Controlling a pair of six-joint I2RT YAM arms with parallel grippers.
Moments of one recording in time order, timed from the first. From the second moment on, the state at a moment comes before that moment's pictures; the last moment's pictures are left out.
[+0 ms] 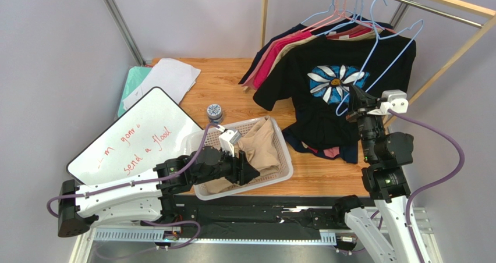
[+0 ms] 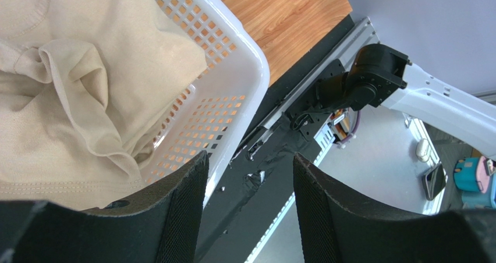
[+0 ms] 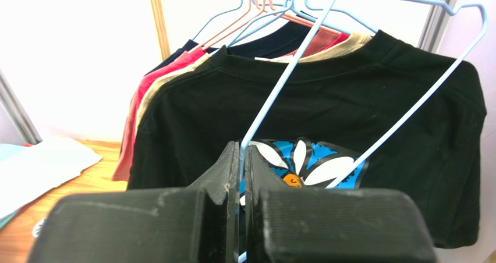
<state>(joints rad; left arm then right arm) -1.21 0.87 0.68 -0.22 -0.11 -0.74 0.23 0.56 0.82 0.08 0.10 0.00</state>
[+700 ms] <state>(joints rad) -1.21 0.91 0.68 -0.18 -0.10 -0.72 0.23 0.63 0.78 0.24 0.17 -0.10</state>
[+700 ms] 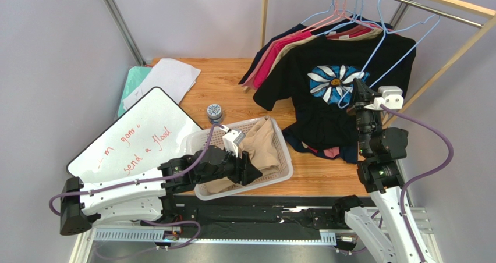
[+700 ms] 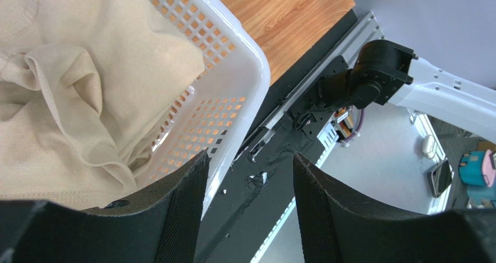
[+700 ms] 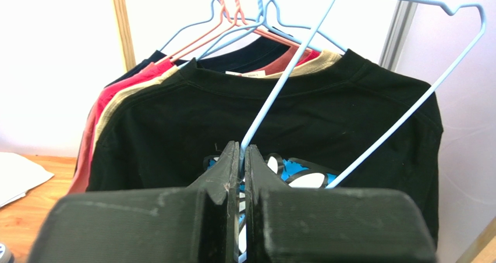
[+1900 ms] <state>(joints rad) -1.21 0.94 0.76 -0.19 -0.09 -0.66 0.06 0.68 0.76 0.28 0.19 -0.06</state>
